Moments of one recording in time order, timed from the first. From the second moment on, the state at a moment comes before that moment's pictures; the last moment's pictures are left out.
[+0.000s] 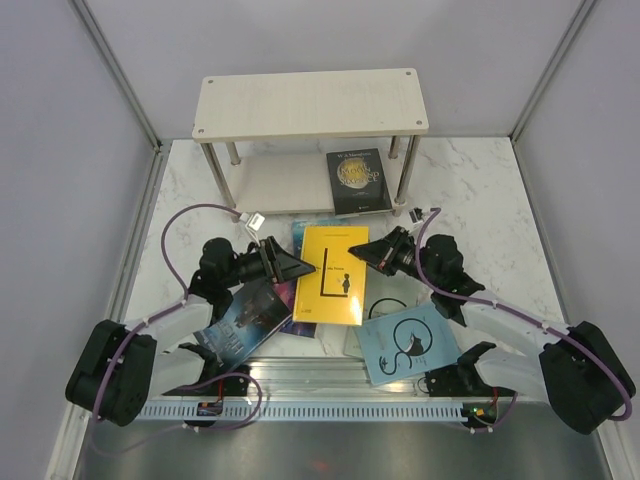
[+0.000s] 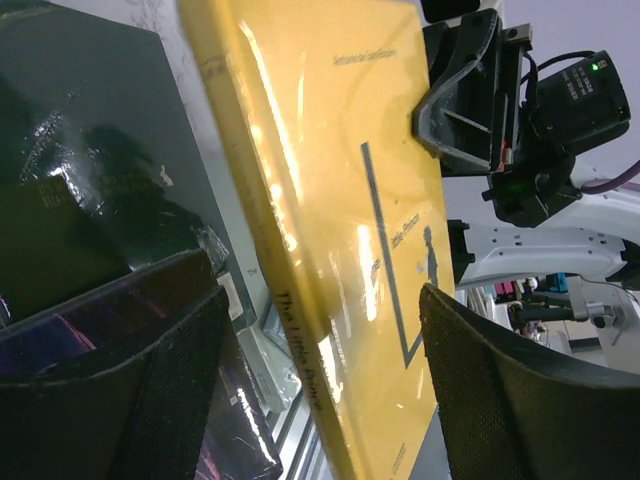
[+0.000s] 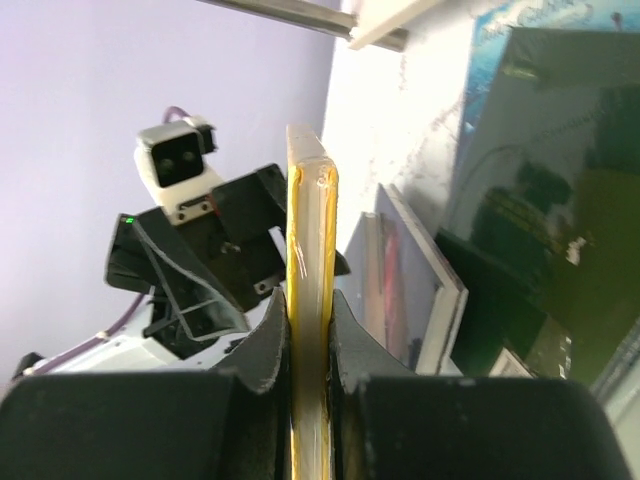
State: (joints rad) left arm -0.37 1.16 0.31 0.72 0.79 -0.92; right arm 0.56 1.11 0.41 0.55 -0.35 1.20
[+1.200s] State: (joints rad) left arm -0.38 1.15 0.32 0.68 0.68 -1.08; right arm 0.49 1.68 0.15 1.35 -0.46 1.52
